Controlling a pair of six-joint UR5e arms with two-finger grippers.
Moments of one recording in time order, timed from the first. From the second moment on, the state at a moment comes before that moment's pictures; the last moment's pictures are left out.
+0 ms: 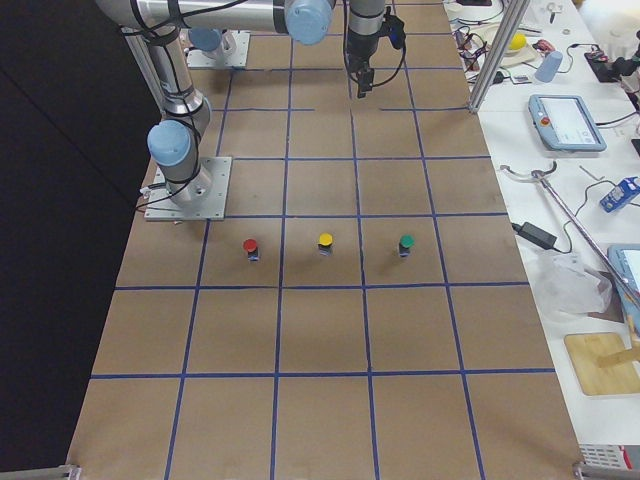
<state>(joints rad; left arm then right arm) -1.52 -1.54 -1.60 -1.71 1.60 0.27 1.49 -1.52 1.48 -1.52 -1.49 -0.26</state>
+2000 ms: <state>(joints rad) -1.52 -1.54 -1.60 -1.70 1.60 0.26 1.62 -1.52 1.50 -1.54 -1.57 -0.06</state>
